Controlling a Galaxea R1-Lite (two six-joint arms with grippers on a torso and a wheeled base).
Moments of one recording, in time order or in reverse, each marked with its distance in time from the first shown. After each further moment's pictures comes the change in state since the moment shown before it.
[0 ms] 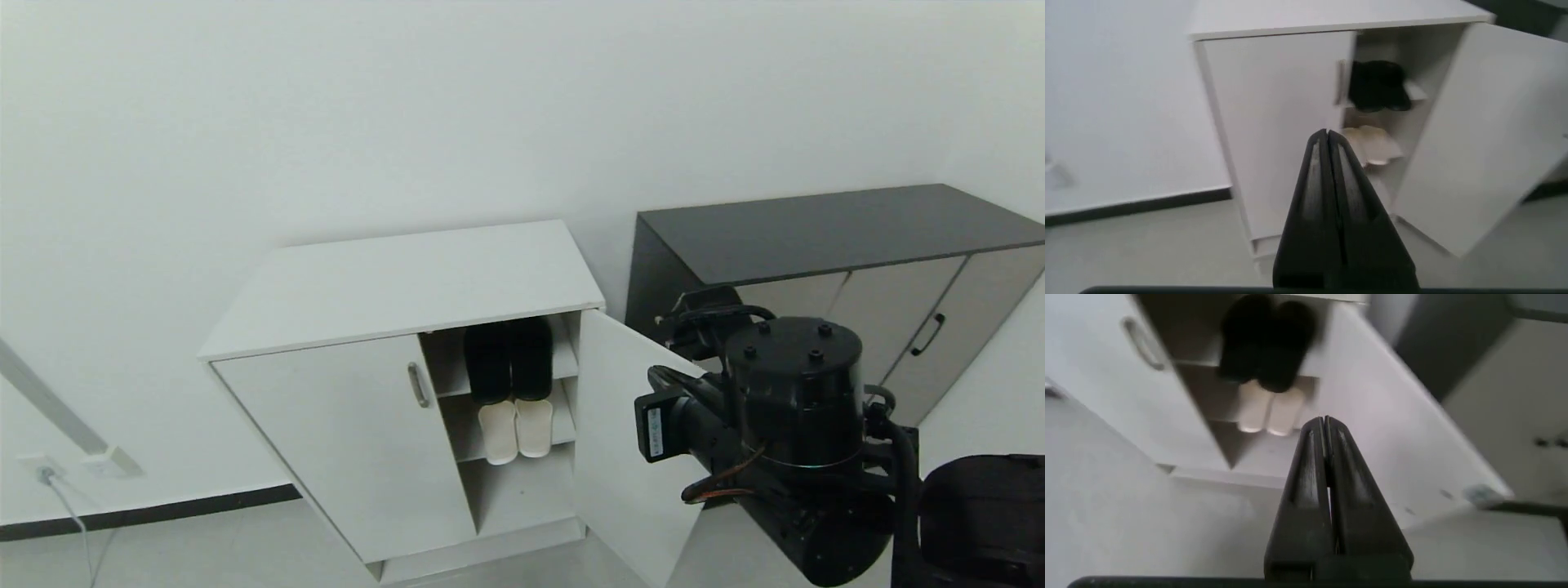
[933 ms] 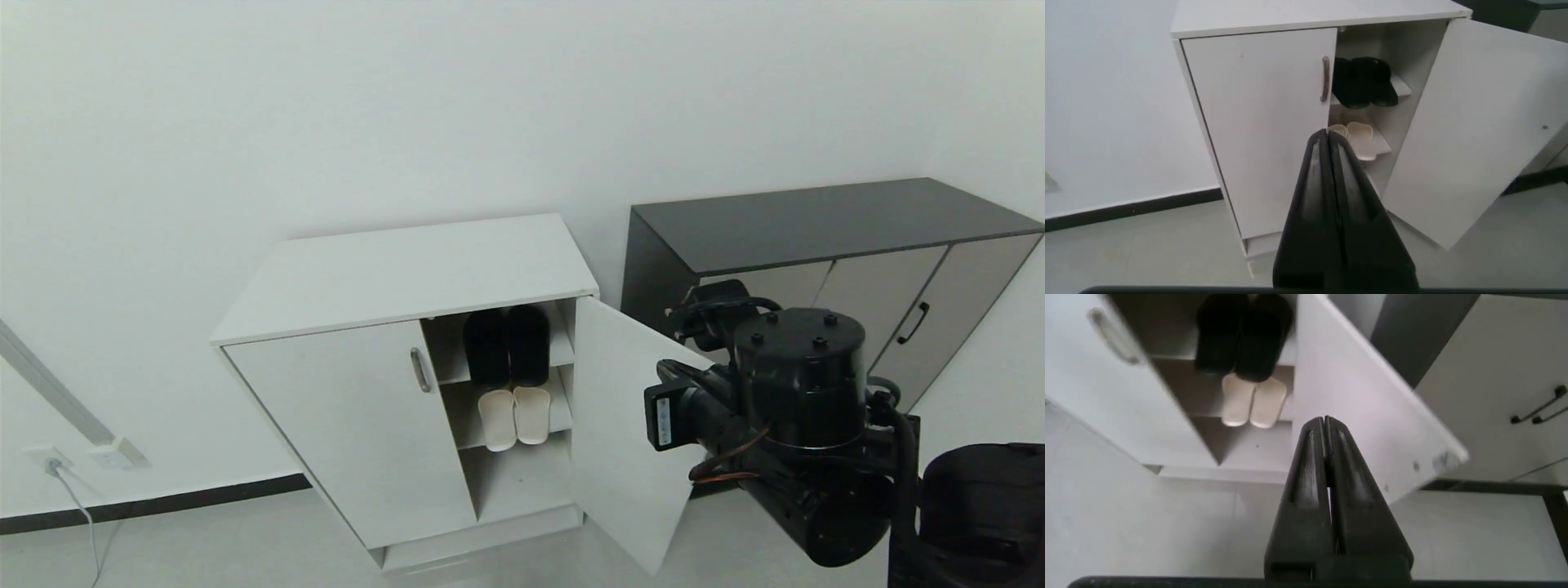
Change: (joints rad) left arm 0.001 0.000 0.000 0.000 0.000 -0.003; right arm -0.029 0.001 0.000 -0.003 0.018 -0.008
